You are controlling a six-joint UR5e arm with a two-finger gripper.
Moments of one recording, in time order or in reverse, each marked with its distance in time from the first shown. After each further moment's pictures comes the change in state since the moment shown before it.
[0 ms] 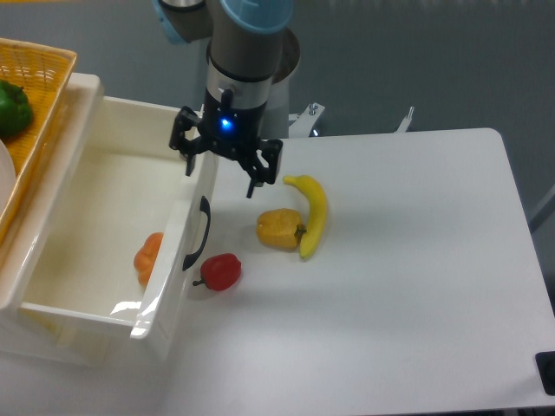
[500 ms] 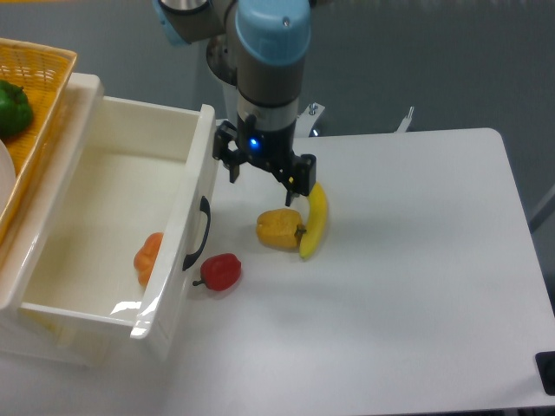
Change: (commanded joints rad) arm 0.032 -0.080 0.000 0.015 0.077 0.074
